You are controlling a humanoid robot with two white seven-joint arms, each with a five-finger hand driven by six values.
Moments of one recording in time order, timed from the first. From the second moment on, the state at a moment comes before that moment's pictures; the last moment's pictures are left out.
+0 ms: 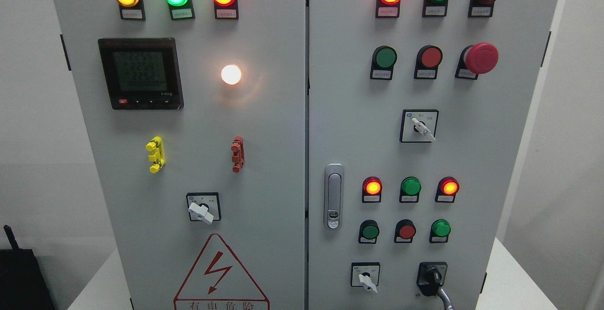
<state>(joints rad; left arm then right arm) 0.05 -0.07 -0.01 -0.11 0.03 -0.03 -0.03 0.03 0.10 0.00 -1.63 -0.07 -0.31 0.02</state>
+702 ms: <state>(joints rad) 0.05 -0.07 -0.01 -0.11 0.03 -0.03 -0.03 0.03 0.10 0.02 -1.63 -0.06 -0.30 0.01</state>
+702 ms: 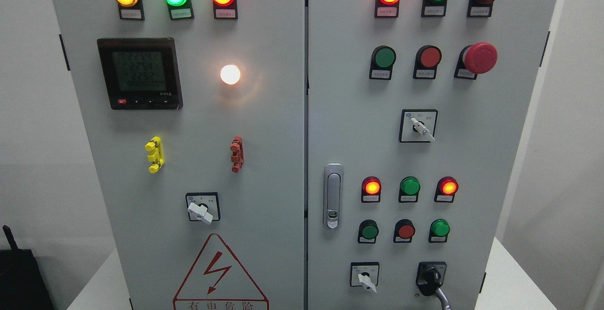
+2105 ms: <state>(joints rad) 0.05 -0.07 -0.01 -0.11 0.03 -0.03 -0.03 0.03 0.10 0.03 -1.64 -0.06 -0.30 -0.01</state>
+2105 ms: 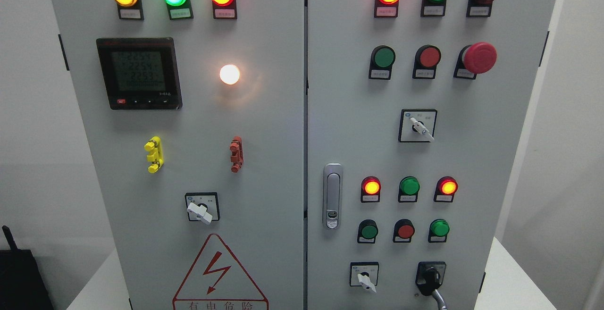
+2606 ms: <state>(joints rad) 0.05 -0.07 -0.01 -0.11 0.03 -0.03 -0.03 0.03 0.10 0.04 -1.64 -0.06 -0.29 -0.01</state>
